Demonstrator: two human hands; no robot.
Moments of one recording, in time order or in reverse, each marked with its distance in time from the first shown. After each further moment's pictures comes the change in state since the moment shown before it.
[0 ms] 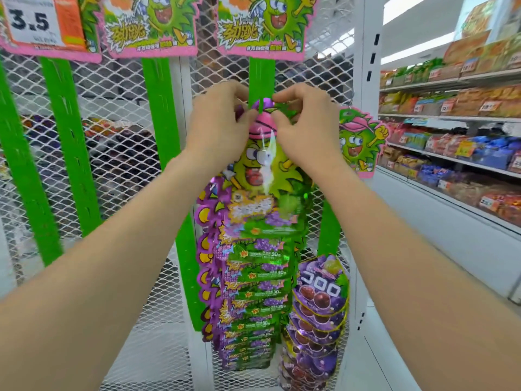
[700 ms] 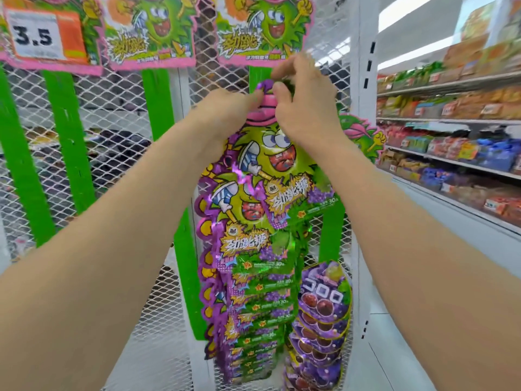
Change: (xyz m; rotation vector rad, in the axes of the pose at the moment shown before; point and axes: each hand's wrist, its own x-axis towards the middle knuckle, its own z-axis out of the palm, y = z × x) left_hand 0.035 0.024 -0.005 -0.386 -0.161 -0.530; right_hand 0.036 -0.013 -0.006 -0.025 -0.060 -0.054
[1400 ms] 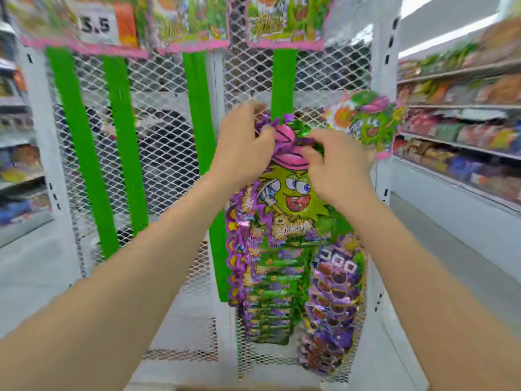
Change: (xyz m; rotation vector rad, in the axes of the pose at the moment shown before) left_hand -0.083 -0.066 -0.009 0.324 0.129 0.494; right_hand -0.125 -0.005 -0.020 -0.217 -0.204 0.208
